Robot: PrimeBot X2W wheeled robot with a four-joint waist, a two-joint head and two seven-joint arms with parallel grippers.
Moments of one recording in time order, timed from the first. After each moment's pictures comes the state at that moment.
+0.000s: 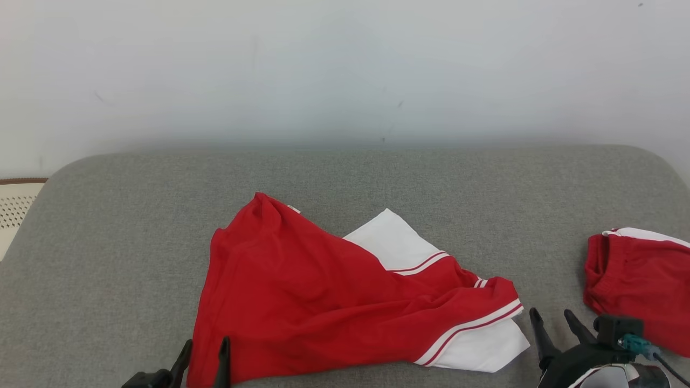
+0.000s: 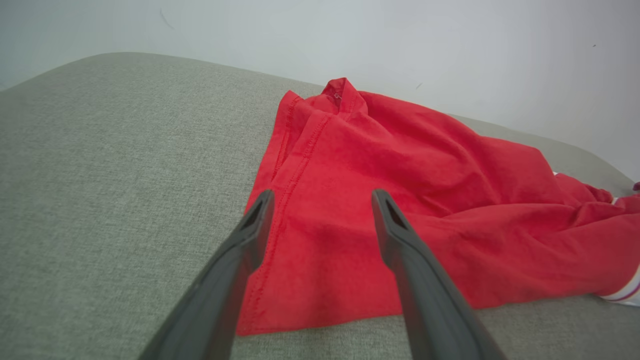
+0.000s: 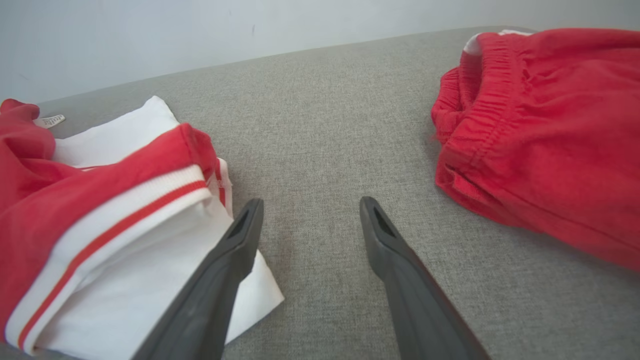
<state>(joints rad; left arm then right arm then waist) -0.18 0.05 -0.10 0.45 -0.25 -0.03 -0.26 -0.33 -0.30 0.39 0.81 0.48 0.13 -0.26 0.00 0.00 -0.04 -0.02</state>
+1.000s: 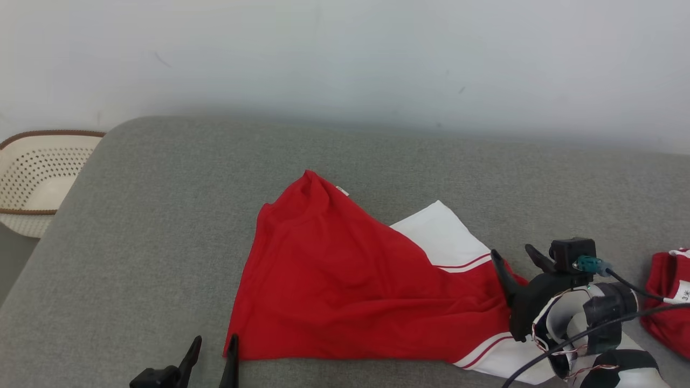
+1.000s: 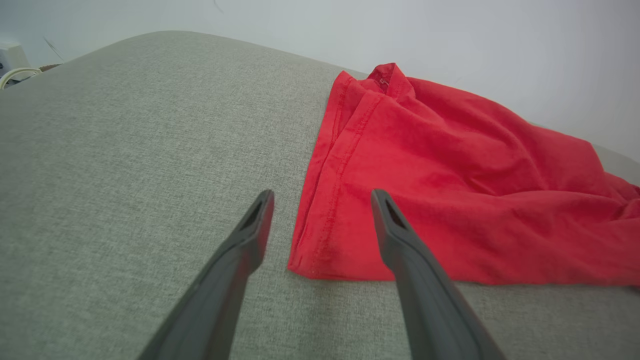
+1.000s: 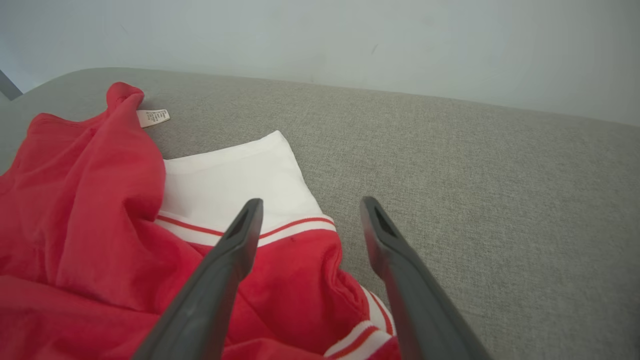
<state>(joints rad) -0.19 0.05 -0.14 0.45 -0.26 -0.03 -0.26 -0.59 -0.30 0.59 0.88 0.49 0.13 -0.17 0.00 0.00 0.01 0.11</state>
